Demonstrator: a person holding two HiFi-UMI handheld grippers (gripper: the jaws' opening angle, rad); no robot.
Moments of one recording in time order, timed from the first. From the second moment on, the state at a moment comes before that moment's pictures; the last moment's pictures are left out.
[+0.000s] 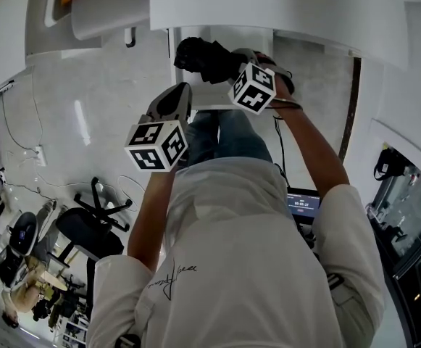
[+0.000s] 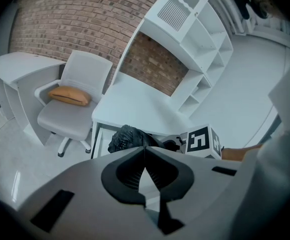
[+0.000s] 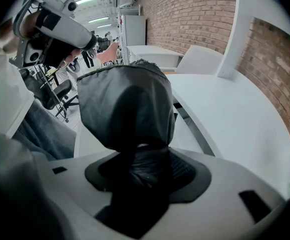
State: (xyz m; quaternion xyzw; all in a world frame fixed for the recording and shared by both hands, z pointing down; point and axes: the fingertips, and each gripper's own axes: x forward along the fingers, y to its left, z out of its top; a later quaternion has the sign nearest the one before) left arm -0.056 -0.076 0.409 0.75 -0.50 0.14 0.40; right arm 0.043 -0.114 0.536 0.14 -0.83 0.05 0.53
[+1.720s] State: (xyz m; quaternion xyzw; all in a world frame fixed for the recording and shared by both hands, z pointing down) left arm -0.080 -0.066 0.292 0.80 -0.50 0.02 0.34; right arm 0.050 -0.088 0.410 0.19 -0.84 0.04 0.50
